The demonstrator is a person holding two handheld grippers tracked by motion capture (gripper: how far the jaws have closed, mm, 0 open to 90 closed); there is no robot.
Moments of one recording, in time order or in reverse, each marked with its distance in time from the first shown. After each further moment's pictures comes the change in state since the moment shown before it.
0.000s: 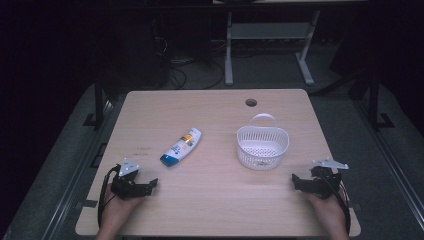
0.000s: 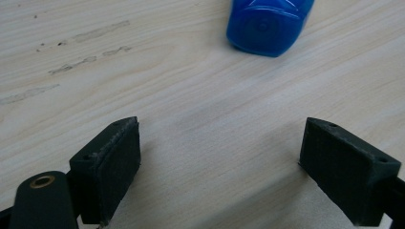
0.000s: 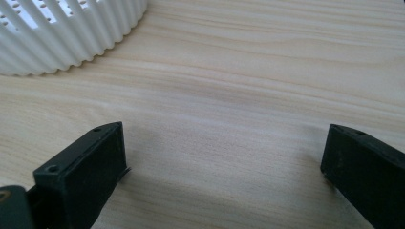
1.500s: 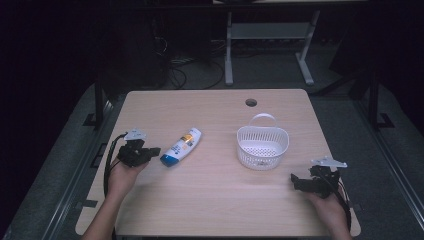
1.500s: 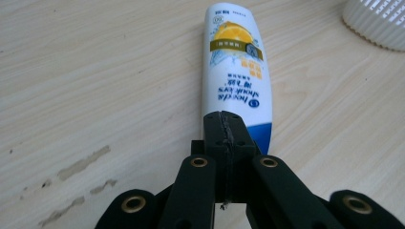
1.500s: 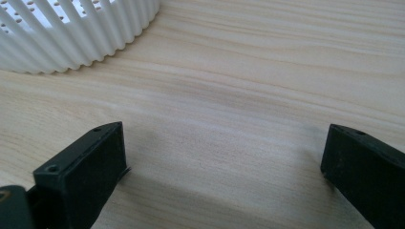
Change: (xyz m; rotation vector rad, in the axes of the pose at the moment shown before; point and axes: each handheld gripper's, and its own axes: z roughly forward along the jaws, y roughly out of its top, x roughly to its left) left arm 0.015 0.094 0.010 0.011 -0.179 0.030; right arm 0.000 0.003 0.003 0.001 0.035 -0.034
